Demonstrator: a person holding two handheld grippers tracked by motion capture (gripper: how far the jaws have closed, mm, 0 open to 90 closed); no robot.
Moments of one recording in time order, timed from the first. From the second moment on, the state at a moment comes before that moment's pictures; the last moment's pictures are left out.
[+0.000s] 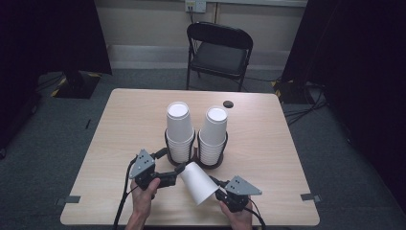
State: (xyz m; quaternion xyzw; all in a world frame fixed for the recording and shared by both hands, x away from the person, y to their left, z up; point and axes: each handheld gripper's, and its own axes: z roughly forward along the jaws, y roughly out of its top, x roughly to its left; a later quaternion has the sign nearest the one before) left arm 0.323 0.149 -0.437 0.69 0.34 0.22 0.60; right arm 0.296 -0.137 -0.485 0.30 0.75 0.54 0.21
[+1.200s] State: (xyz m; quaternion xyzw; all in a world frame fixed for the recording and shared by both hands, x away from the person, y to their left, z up) left arm 0.294 0.132 -0.449 0.80 0.19 0.31 0.48; right arm 0.317 -0.154 -0.455 0.31 0.81 0.49 0.10
